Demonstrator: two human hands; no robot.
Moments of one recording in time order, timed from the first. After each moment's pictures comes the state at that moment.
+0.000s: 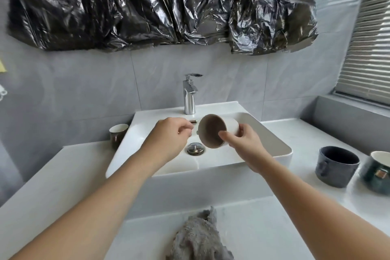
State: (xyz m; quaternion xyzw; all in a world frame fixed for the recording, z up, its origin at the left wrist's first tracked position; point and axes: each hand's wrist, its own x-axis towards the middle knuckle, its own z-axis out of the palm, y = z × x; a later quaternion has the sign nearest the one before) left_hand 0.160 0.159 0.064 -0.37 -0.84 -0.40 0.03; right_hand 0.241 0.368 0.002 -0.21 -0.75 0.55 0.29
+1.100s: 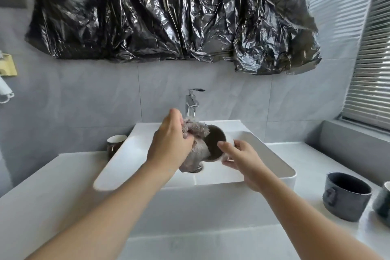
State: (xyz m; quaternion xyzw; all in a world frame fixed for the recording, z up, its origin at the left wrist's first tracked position) left_hand 0.164 0.193 0.055 -0.31 -0.81 -0.42 0.28; right_hand 0.224 0.387 -0.008 -0.13 -0.73 0.63 0.24
